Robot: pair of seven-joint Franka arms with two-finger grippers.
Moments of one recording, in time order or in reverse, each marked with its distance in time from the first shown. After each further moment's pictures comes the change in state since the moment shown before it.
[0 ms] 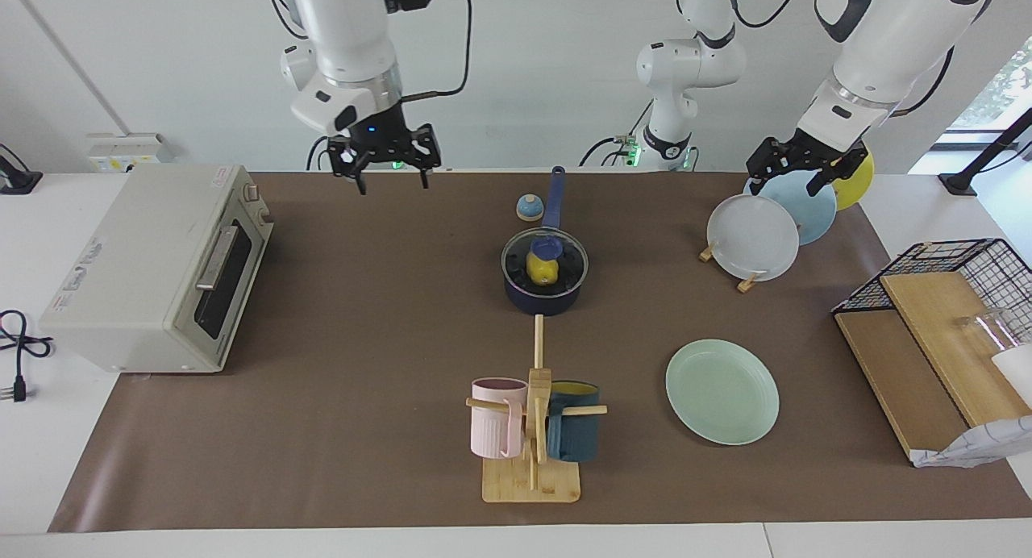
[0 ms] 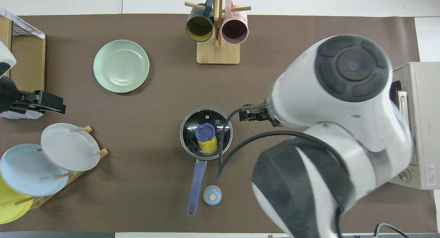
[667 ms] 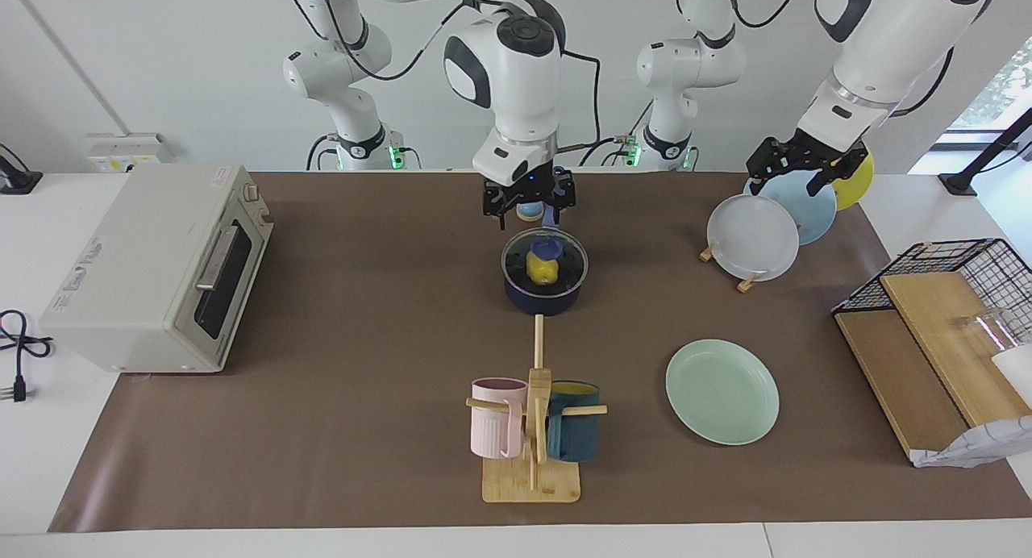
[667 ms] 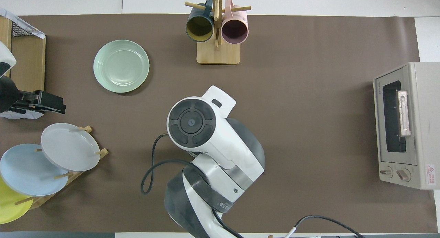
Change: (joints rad) left arm 0.000 0.000 0.000 0.000 0.000 0.000 0.000; right arm 0.238 0.214 -0.002 -0.012 -0.072 0.250 0.153
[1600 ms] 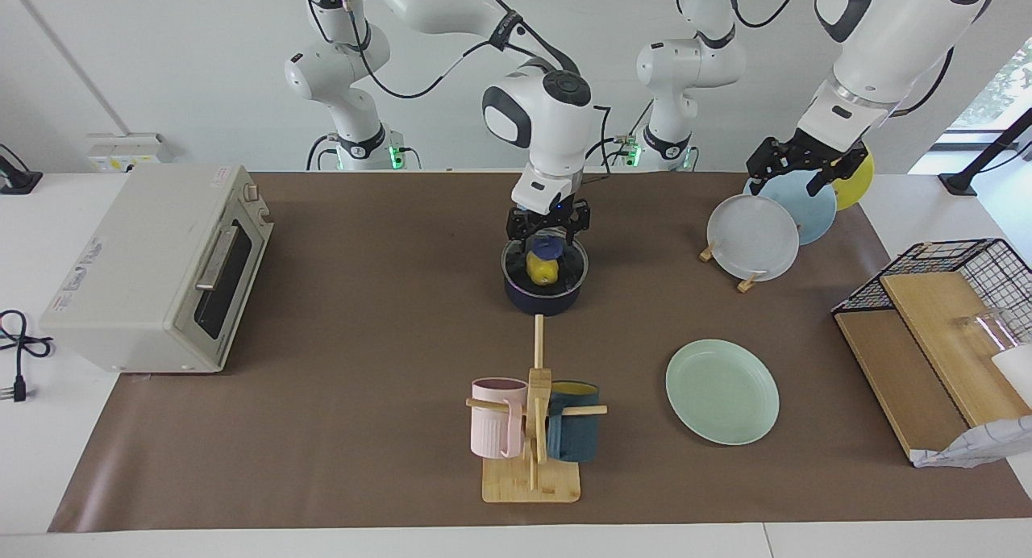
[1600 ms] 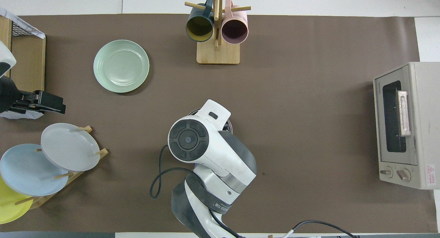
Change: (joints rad) left arm 0.000 0.000 0.000 0.000 0.000 0.000 0.000; right arm 0.016 -0.010 -0.005 -0.141 -0.022 0.125 0.010
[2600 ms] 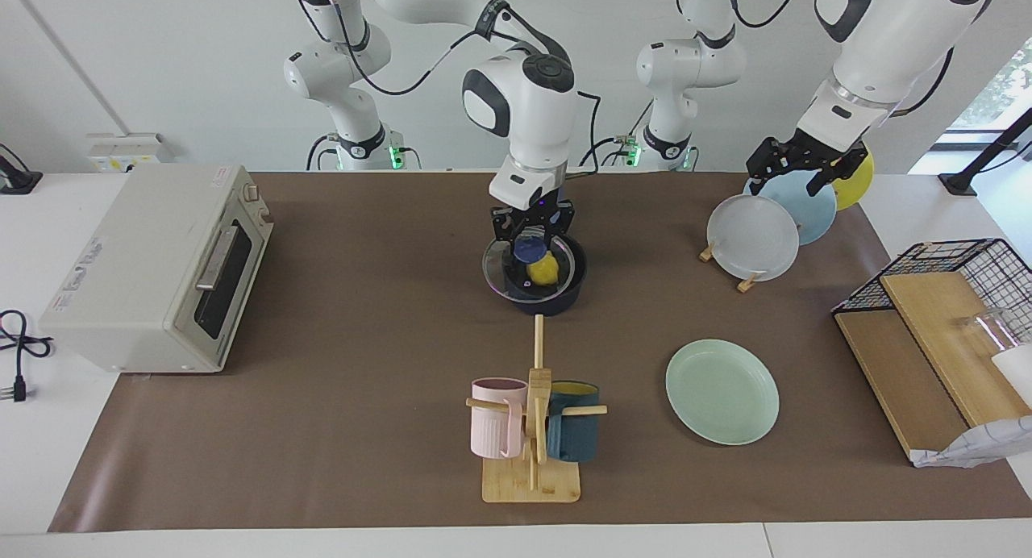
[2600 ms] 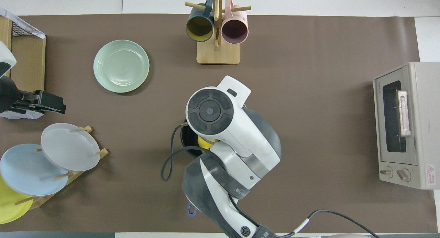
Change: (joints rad) left arm 0.000 0.000 -0.001 0.000 0.000 0.000 0.000; right arm -0.096 -0.023 -0.010 0.115 -0.011 -0.137 -0.105
